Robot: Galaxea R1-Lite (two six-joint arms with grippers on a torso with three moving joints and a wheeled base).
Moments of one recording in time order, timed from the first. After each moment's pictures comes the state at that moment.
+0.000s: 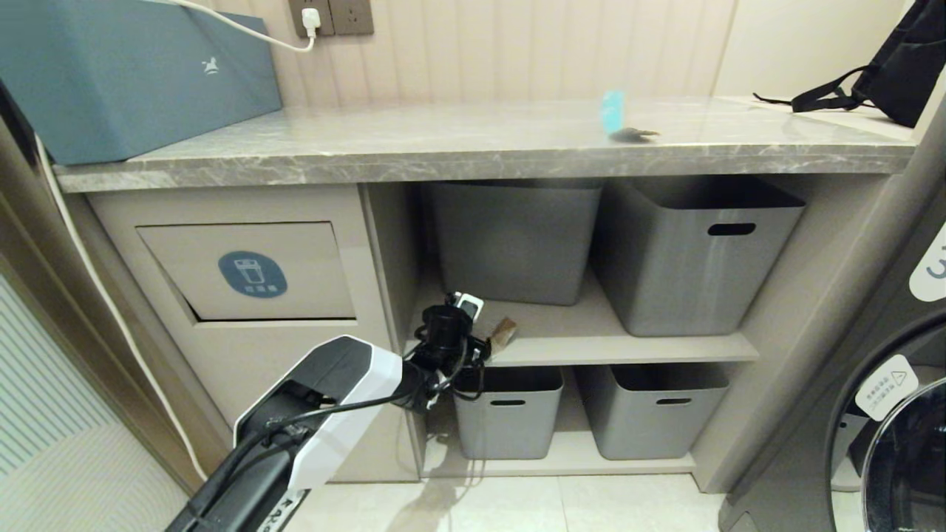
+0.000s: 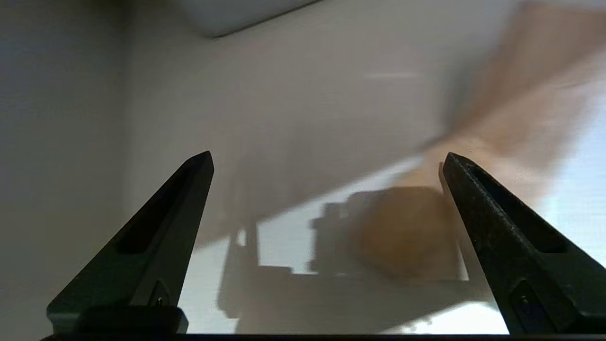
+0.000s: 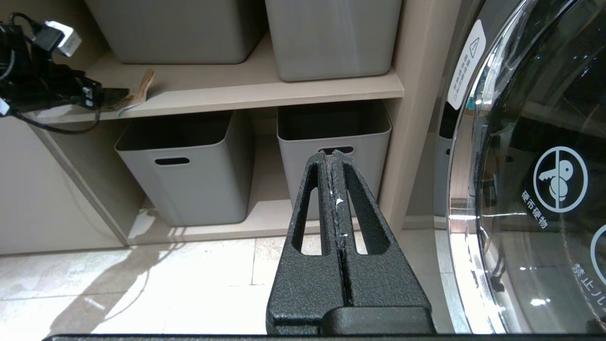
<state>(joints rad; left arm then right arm) -0.51 2.83 -1.94 -0.62 0.24 0.25 -0.01 0.00 0.00 -0.01 -0.04 0.06</state>
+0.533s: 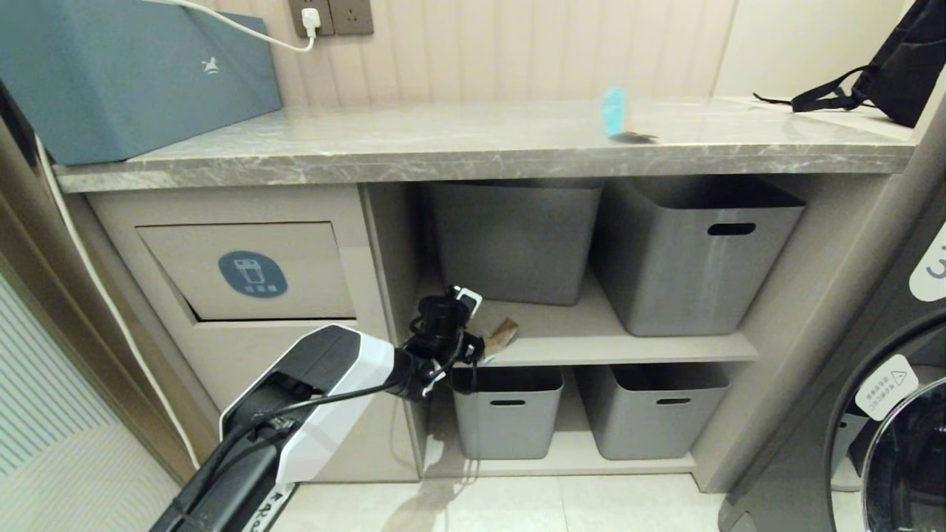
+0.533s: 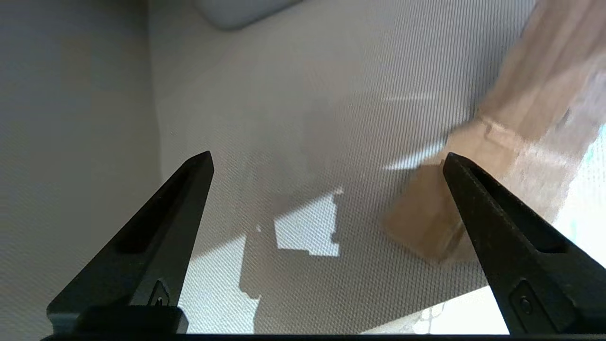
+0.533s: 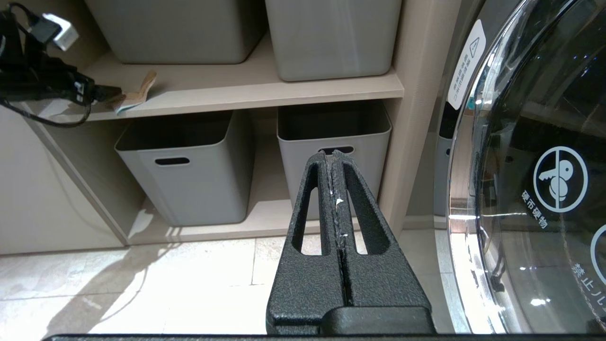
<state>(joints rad) -0.50 2.78 -1.94 -0.51 0.25 0.31 -0.01 0.00 0.00 -0.01 -0.04 0.06</state>
